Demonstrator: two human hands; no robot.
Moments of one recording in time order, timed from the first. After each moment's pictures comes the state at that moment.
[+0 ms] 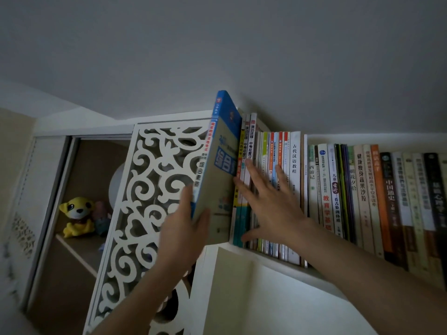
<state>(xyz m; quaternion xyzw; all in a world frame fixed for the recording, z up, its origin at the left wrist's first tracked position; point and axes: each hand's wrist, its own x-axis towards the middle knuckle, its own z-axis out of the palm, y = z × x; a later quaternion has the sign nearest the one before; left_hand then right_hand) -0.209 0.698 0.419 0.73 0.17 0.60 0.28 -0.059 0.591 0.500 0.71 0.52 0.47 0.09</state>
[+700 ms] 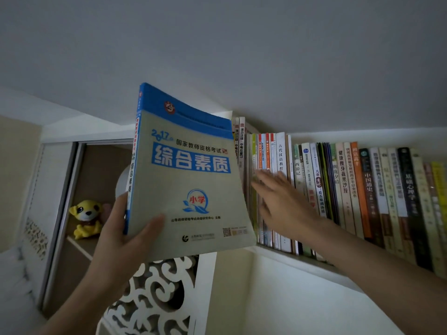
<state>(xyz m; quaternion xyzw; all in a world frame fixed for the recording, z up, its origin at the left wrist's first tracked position) -0.306 0.679 0.397 0.60 0.04 0.63 0.50 -0.063 0.551 0.497 0.68 0.59 0.43 -0.09</state>
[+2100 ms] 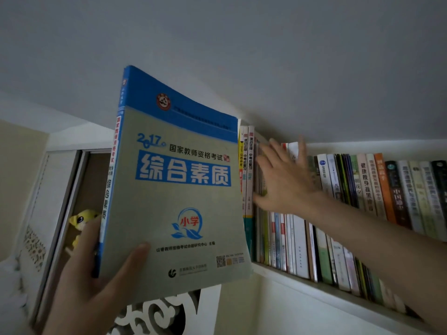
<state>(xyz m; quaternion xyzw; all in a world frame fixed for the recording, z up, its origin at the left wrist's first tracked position) -0.316 0.672 0.380 0.56 0.09 0.72 0.40 -0.054 0.598 0.564 0.68 0.47 0.56 0.01</state>
